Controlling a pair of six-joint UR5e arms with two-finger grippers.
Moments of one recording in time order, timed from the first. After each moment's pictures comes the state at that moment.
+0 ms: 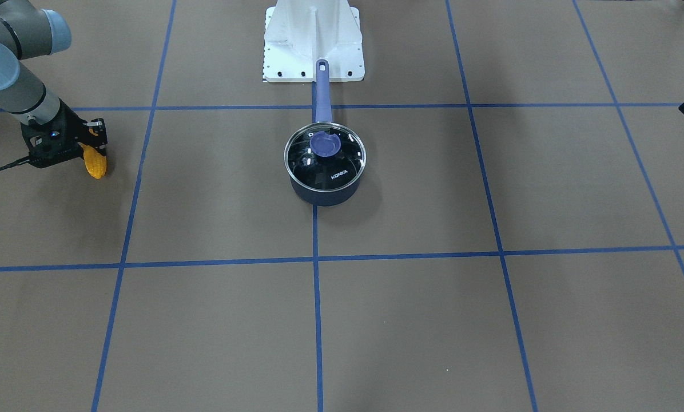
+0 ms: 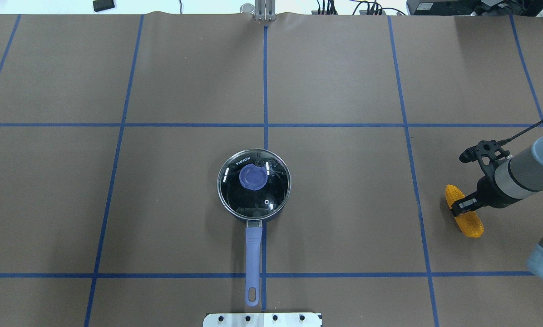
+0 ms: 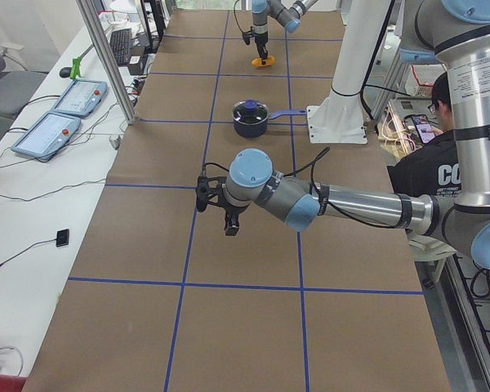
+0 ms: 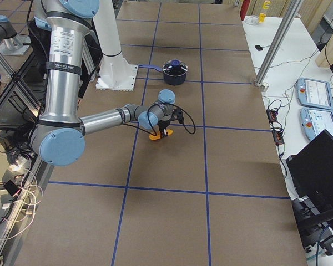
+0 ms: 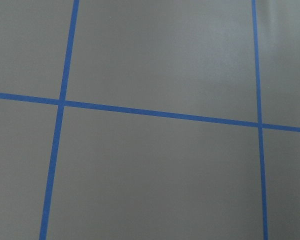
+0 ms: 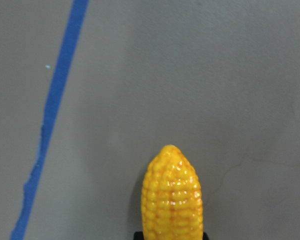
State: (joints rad) left arm -1.47 -1.36 -1.92 -2.01 -2.51 -0.60; right arm 0.76 -1.68 1.87 -1.14 2.17 0.66
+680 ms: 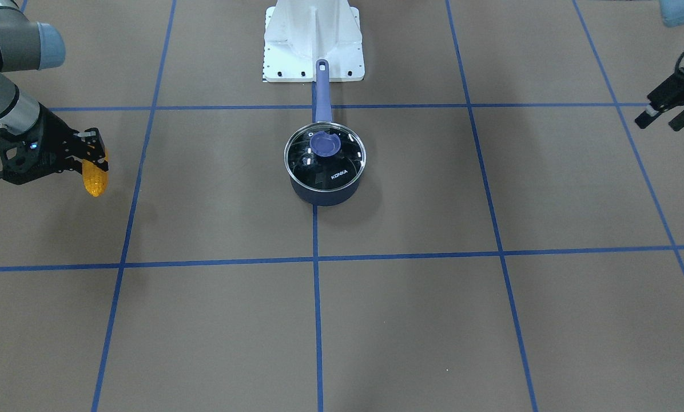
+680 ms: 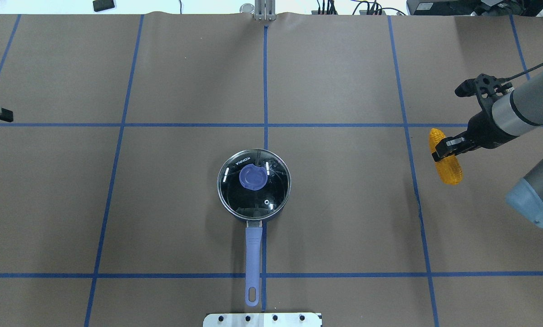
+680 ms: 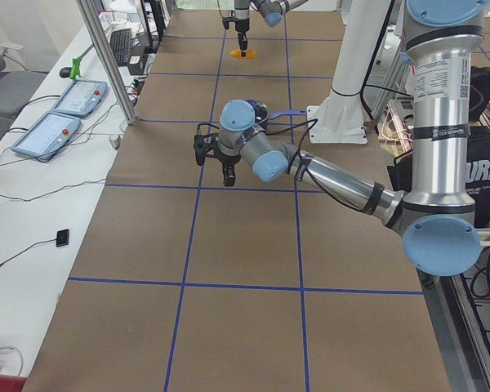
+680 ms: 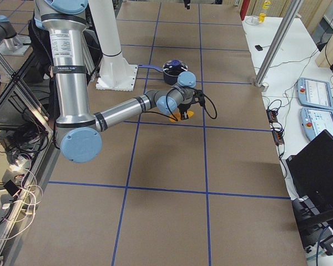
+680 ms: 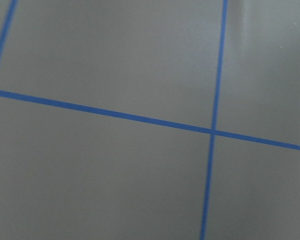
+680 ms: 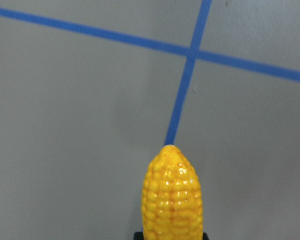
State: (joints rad) left arm -1.13 -1.54 -2.06 -1.95 -2.34 -1.10; right arm 0.94 -1.47 1.85 -1.25 2.28 0.65
